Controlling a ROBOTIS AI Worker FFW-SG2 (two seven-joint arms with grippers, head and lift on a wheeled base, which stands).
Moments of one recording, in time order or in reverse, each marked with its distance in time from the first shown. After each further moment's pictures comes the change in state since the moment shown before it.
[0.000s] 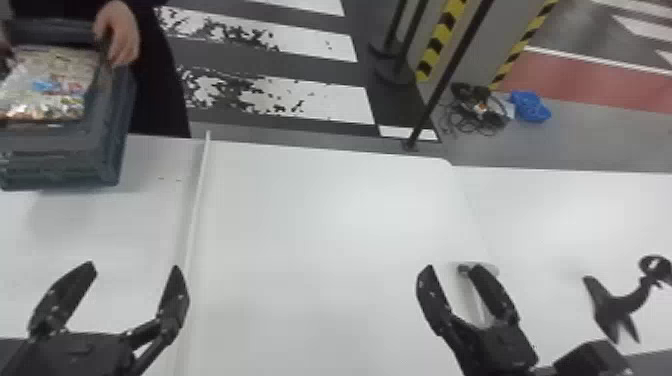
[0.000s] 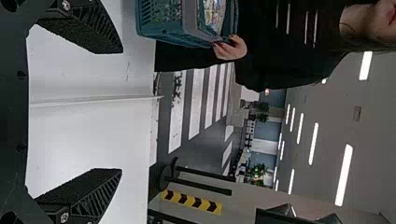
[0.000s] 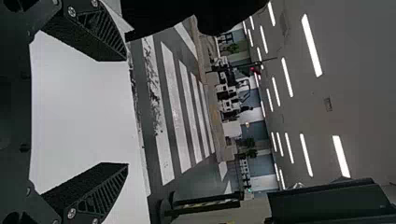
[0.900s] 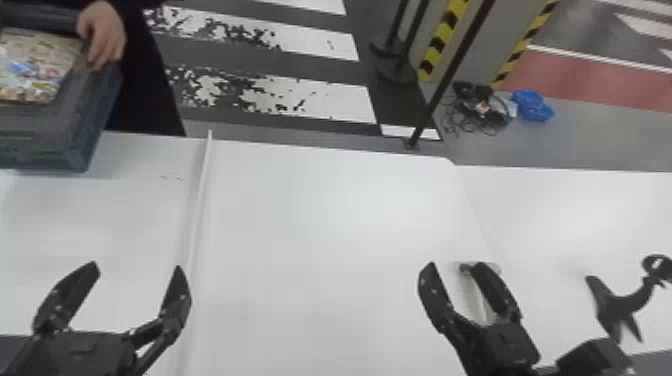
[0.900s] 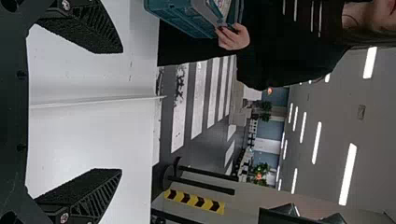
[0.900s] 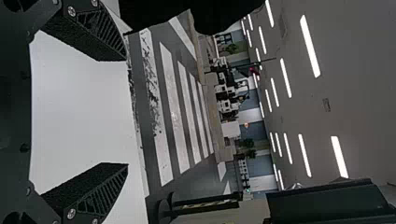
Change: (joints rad) left arm -0.001 0.001 0.003 -0.001 -0.002 0.012 -0.002; right arm -0.004 0.000 0.002 -0.003 0.000 0.000 0.000
